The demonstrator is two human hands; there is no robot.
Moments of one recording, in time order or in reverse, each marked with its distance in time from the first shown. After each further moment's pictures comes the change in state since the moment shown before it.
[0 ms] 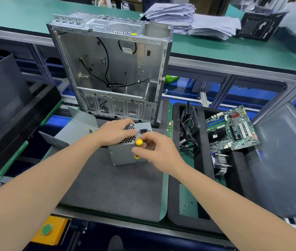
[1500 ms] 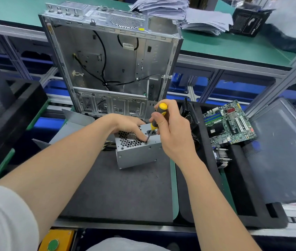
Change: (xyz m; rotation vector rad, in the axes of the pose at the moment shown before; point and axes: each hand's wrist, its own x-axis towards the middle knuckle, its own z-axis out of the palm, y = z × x) left_hand 0.056 0.002 -0.027 -0.298 -0.595 0.042; right_hand 0.024 -0.067 0.007 -0.225 0.390 -0.094
